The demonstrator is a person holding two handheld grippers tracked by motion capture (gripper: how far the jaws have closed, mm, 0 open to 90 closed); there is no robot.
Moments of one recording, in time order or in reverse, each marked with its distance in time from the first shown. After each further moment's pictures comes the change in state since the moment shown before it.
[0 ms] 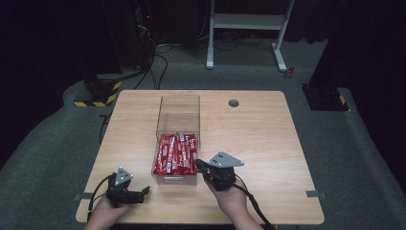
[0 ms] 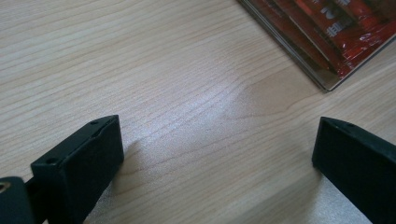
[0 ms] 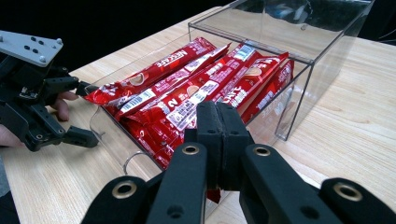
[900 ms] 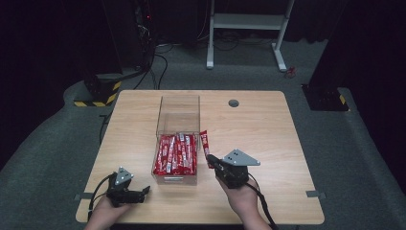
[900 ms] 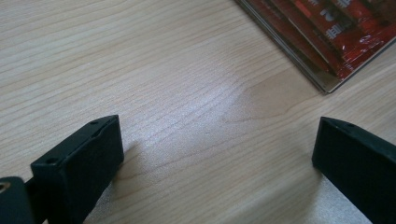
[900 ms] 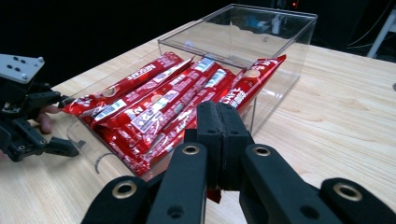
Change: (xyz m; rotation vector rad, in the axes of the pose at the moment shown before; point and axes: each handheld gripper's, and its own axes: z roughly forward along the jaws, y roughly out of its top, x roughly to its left) left arm 0.000 0.001 0.001 0.001 -0.005 0.005; right arm -0.022 0.001 -0.026 -0.049 -0.063 0.033
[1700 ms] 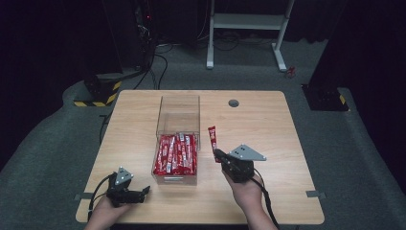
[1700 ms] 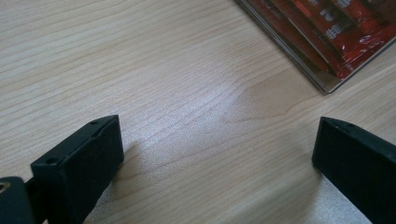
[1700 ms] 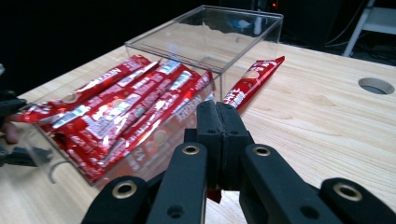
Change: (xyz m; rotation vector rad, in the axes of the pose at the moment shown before) left arm 0.000 0.000 0.000 0.000 0.000 0.000; right arm -0.022 -0.001 0.003 0.000 -0.066 0.022
